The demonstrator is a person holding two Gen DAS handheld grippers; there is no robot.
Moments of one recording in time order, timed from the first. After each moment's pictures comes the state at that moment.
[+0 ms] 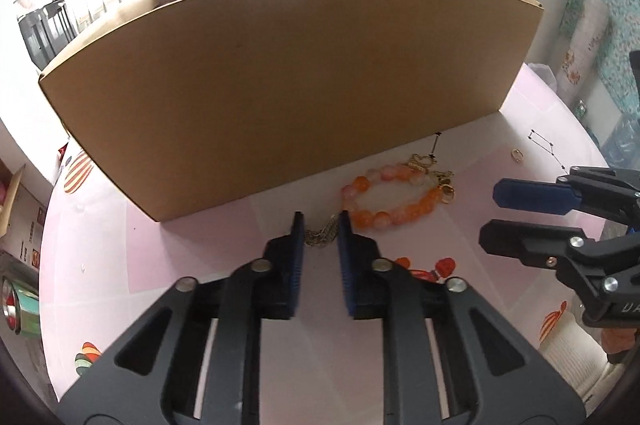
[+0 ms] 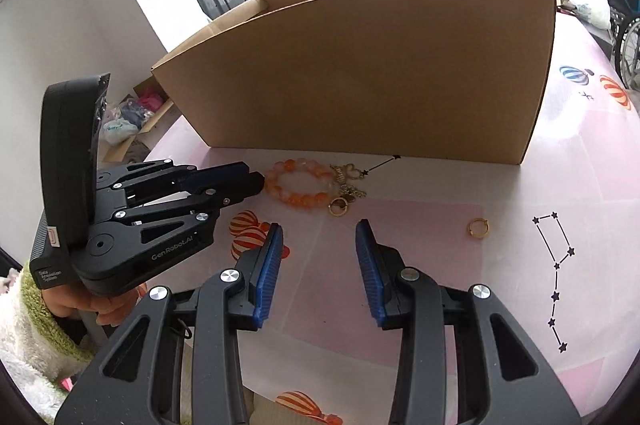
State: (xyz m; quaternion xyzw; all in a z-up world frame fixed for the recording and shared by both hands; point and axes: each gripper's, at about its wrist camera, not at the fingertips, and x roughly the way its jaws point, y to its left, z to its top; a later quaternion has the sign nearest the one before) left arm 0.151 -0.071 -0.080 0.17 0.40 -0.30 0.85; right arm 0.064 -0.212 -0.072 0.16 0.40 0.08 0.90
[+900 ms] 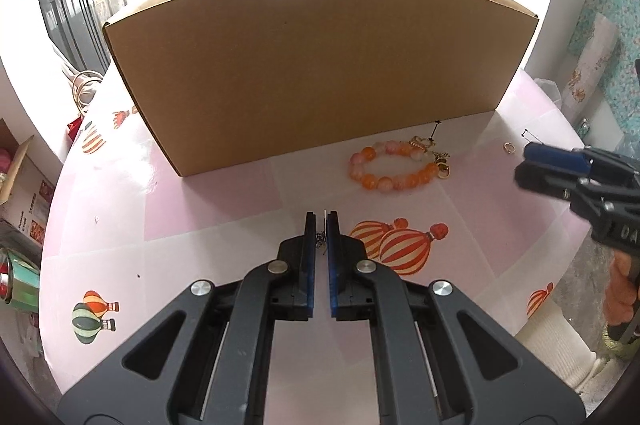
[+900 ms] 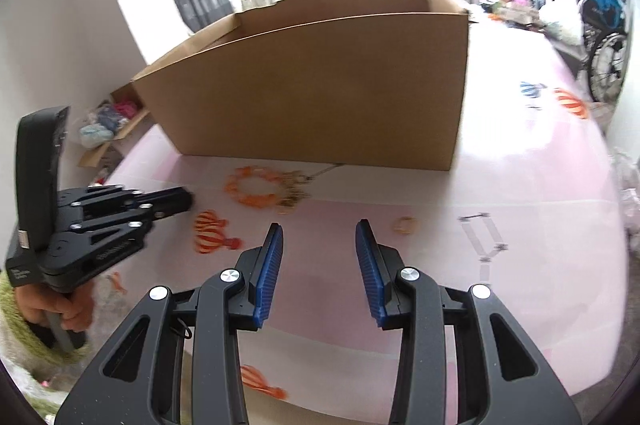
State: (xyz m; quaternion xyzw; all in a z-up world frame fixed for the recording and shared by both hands) left arm 0.136 -0.044 -0.073 0.13 0.41 -0.27 0.86; right arm 0.043 -0.235 -0.065 0.12 0.38 0.01 0.92
